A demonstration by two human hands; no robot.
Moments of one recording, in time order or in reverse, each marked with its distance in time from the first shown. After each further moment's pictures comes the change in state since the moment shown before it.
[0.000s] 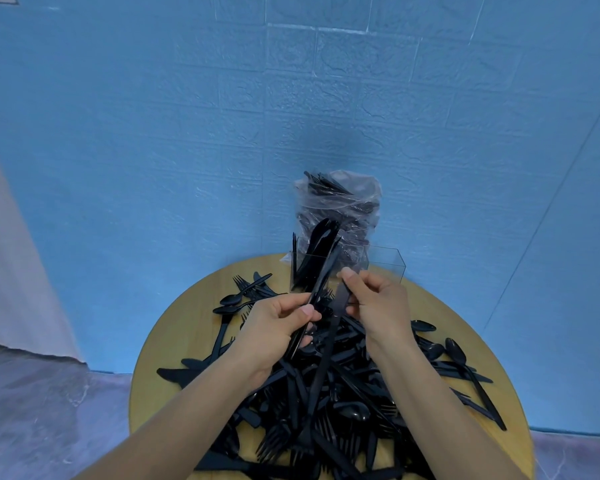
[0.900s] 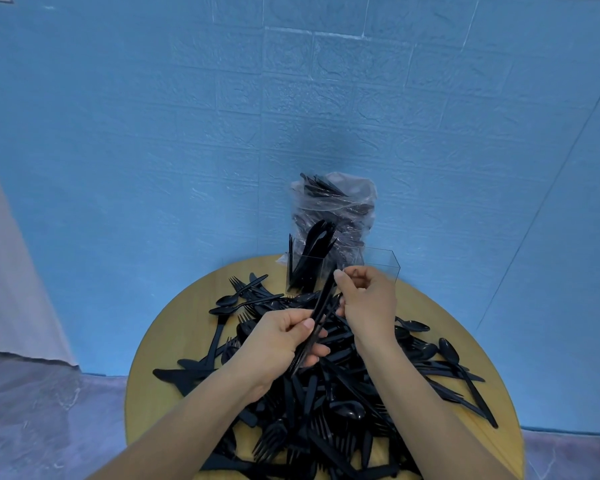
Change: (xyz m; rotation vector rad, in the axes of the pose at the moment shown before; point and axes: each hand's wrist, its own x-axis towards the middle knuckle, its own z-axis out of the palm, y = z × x) left_hand -0.013 -0.004 0.005 0.105 -0.139 -0.037; right_hand 0.012 0.014 0.007 -0.194 0.122 -0.133
